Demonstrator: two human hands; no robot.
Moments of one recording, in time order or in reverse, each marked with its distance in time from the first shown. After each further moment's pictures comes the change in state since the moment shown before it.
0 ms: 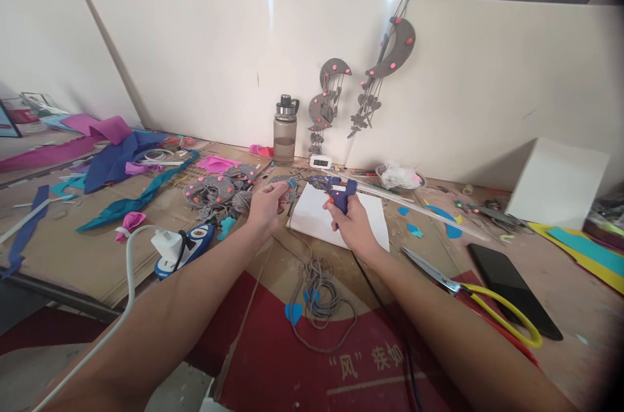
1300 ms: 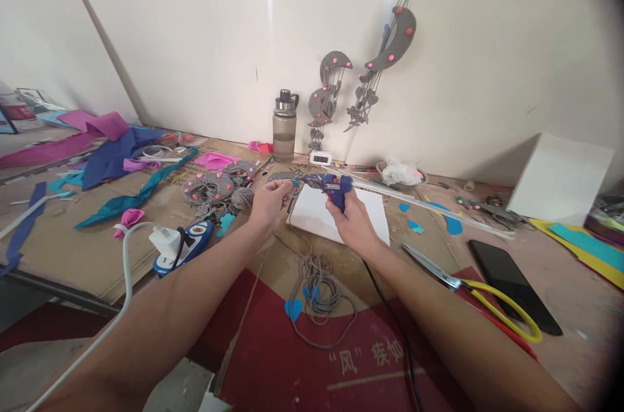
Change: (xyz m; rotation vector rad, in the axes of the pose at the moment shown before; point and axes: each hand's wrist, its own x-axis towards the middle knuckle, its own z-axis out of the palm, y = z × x) left_hand -0.006 0.000 0.005 0.052 -0.032 0.034; right_hand -0.003 -0.013 -0.008 -0.459 -0.015 -0.196
